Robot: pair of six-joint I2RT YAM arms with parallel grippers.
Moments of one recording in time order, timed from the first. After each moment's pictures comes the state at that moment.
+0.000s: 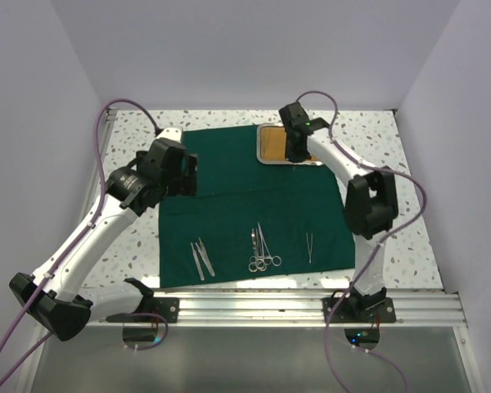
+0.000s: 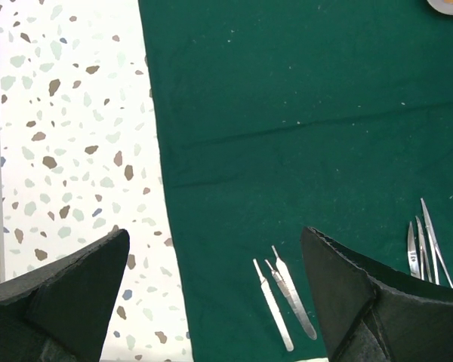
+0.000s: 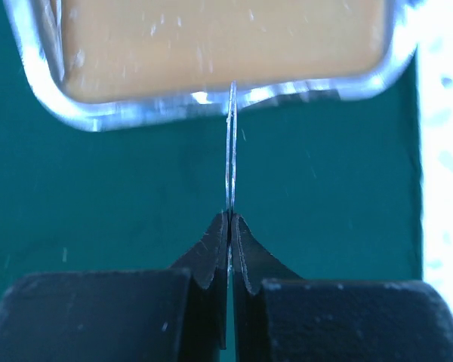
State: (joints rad) left arm -0.55 1.18 1.31 -0.97 -0.45 -0.36; right arm 0.41 2.10 1.84 -0.82 0.33 0.45
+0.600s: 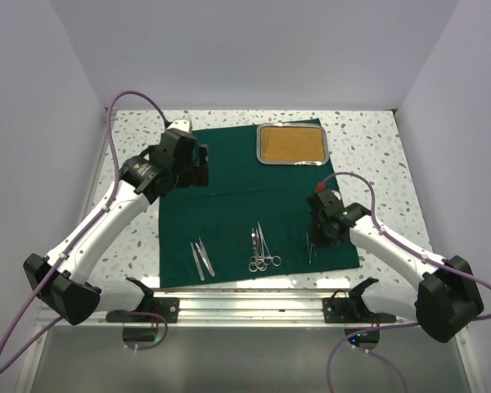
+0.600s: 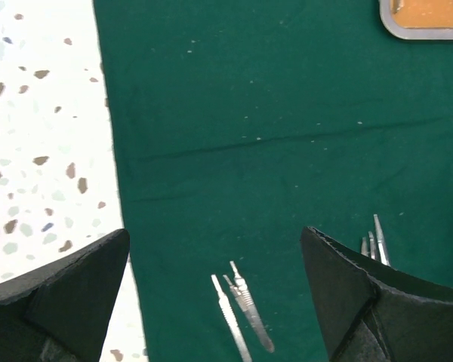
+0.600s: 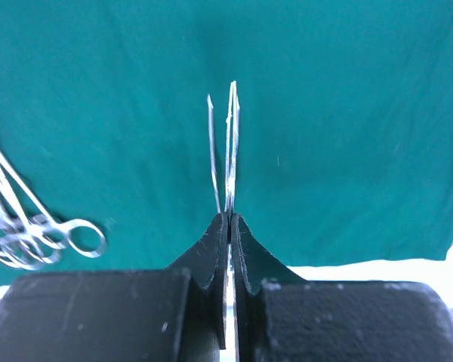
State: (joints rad) left arm -0.55 1.28 1.36 -0.92 -0.39 -0.43; right arm 0.54 1.22 0.77 -0.77 0.16 0.61
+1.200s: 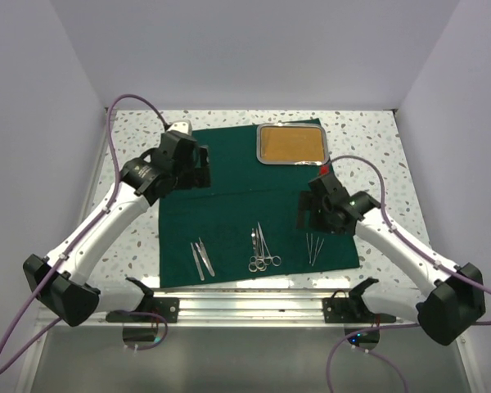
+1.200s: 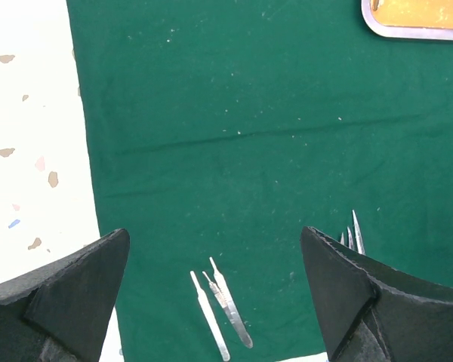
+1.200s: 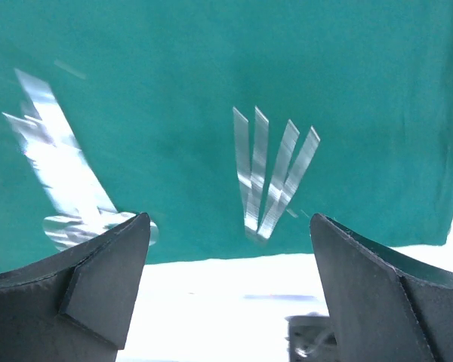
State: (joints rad) left arm -0.55 1.29 1.35 -0.89 -0.33 -0.50; right arm 0.56 1.14 0.82 -0.85 0.17 0.68
